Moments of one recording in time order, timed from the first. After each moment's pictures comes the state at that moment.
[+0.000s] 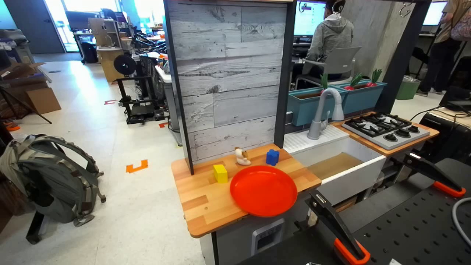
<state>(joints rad) 0.01 -0.60 0.01 -2.52 0.00 1.92 0.03</state>
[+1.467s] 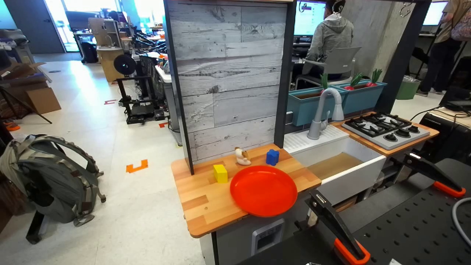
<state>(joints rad) 0.02 -0.46 0.02 -2.56 0.03 2.16 0.04</state>
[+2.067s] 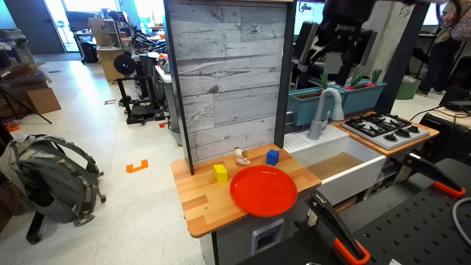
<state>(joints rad) 0.04 0.04 0.02 -2.49 0.12 2.62 0.03</state>
